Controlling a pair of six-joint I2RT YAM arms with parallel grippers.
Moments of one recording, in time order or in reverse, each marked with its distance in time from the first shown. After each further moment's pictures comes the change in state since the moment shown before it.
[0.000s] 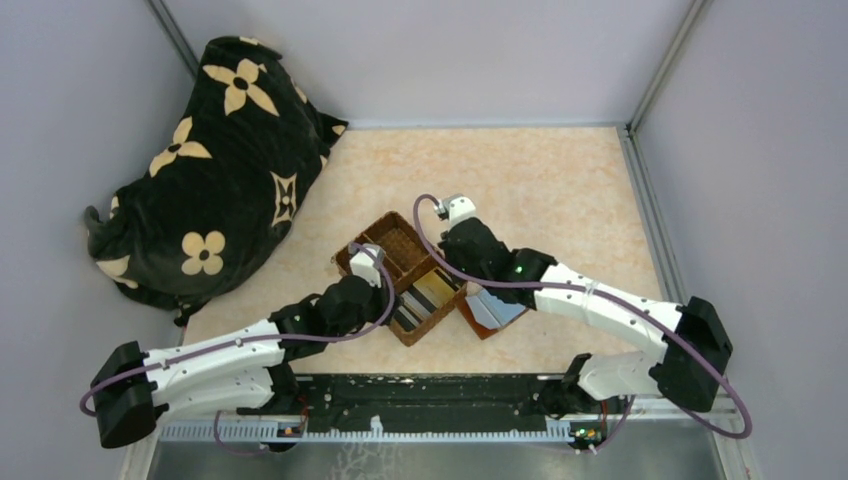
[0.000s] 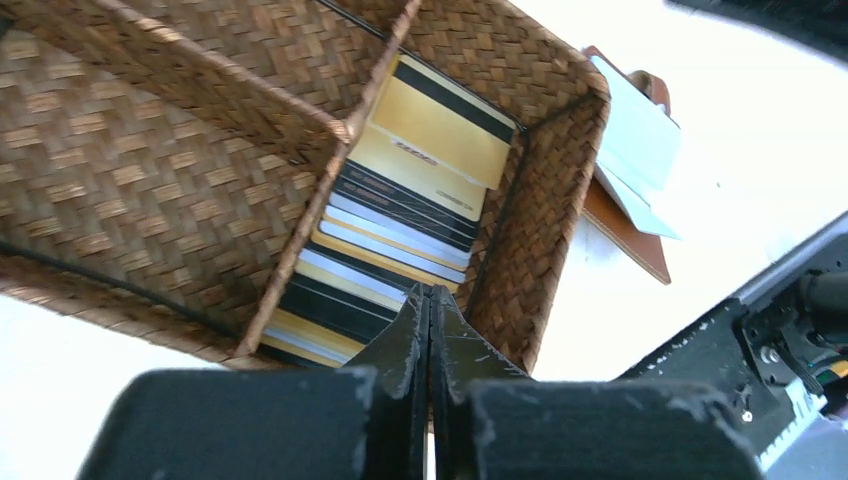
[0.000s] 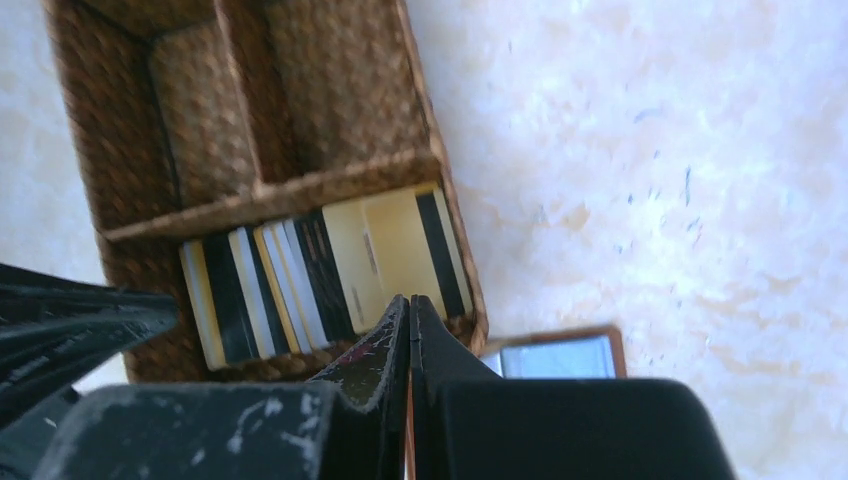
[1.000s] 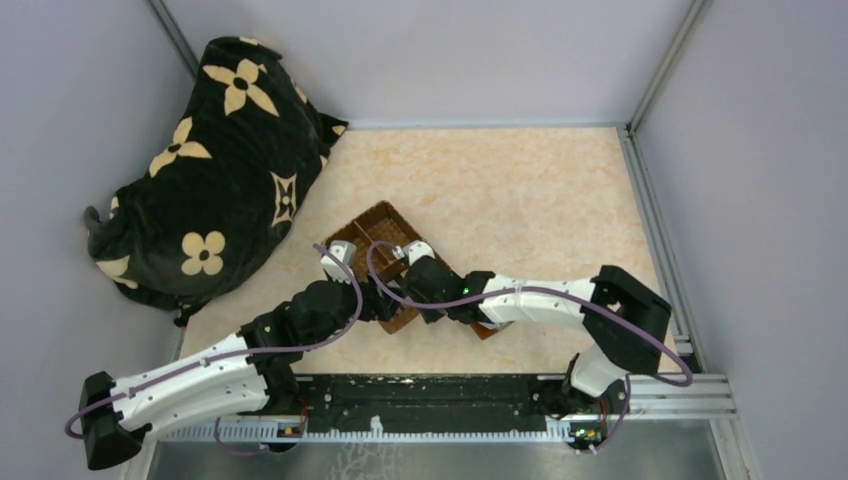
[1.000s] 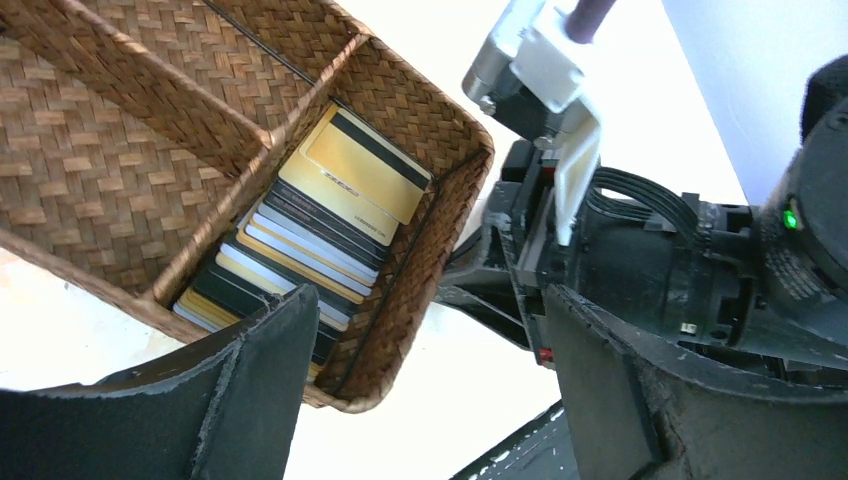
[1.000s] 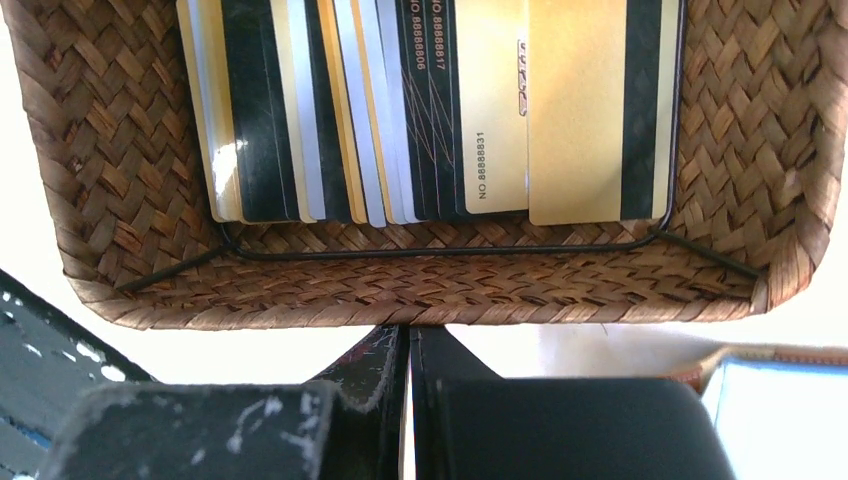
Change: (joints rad) left arm 0.000 -0.211 -0.011 -0.029 -0.040 -0.037; right arm 0.152 0.266 -0.106 0.120 -0.112 0.133
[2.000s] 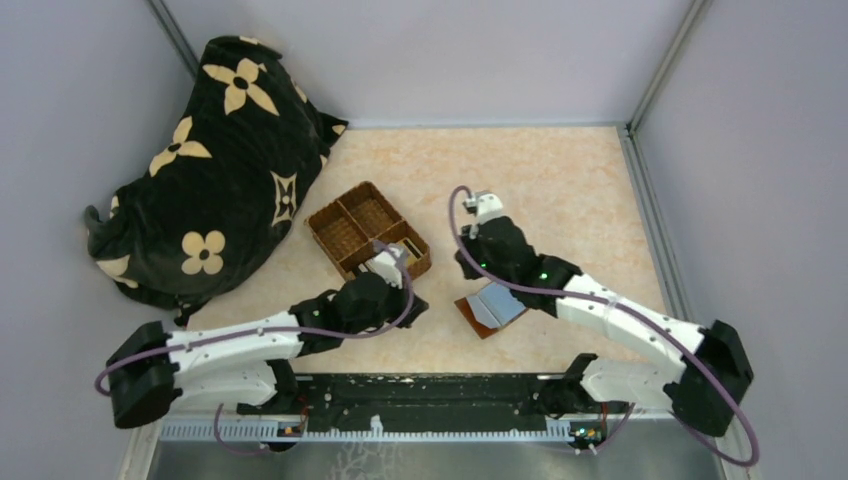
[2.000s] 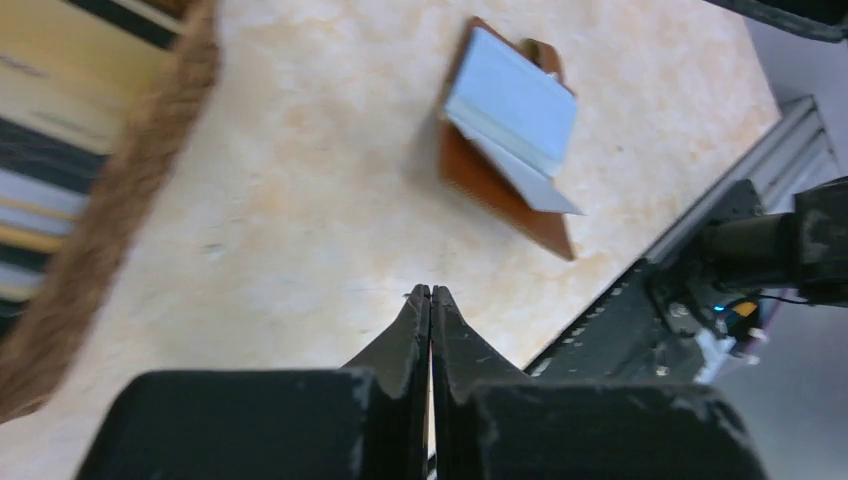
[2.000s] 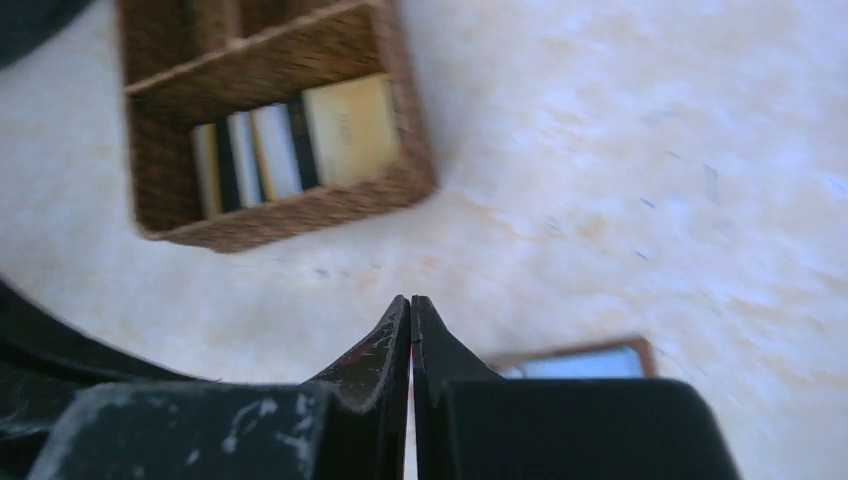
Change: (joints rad) left arm -0.033 0.312 0.035 0.165 0.179 0.020; right arm -0.237 -0.352 -0.023 0.028 -0.031 -0.064
